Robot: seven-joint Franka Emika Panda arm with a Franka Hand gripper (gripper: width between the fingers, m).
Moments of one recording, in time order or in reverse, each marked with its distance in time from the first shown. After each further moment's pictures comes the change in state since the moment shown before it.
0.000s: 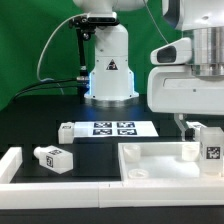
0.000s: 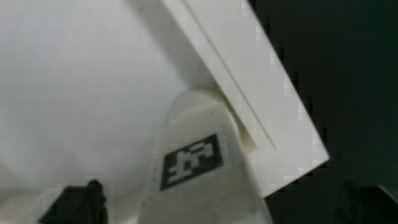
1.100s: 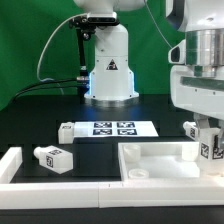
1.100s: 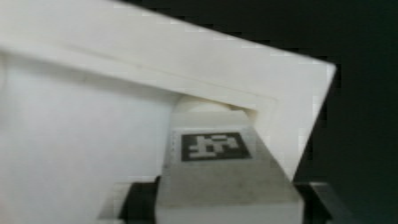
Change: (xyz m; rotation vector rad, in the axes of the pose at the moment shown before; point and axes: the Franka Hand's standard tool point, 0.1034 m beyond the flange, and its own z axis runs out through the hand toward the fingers) arm -0.004 0.000 0.002 0.009 0.011 1.086
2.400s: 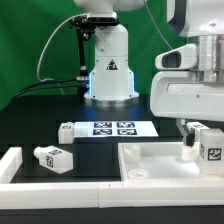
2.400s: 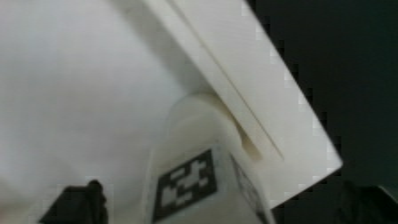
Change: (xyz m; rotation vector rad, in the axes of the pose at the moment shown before) arm -0.003 -0.002 0.004 -0.026 0.022 -0.949
